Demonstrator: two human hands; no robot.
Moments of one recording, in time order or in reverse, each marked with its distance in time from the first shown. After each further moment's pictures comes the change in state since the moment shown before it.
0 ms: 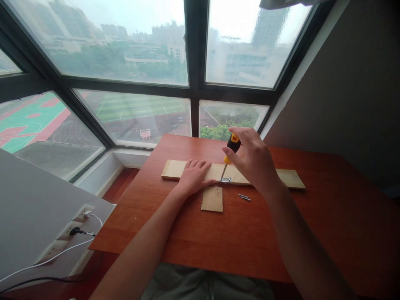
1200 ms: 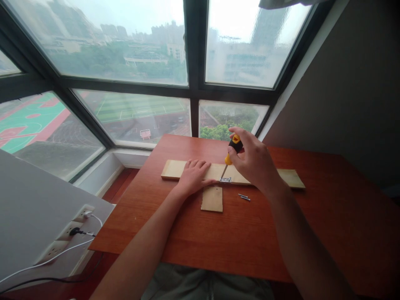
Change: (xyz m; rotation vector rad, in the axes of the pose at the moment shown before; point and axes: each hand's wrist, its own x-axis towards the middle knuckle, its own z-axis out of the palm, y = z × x) left_hand 0.000 0.000 0.001 0.001 0.002 -0.001; right_hand -0.001 0.003 -0.001 0.040 -0.049 -0.004
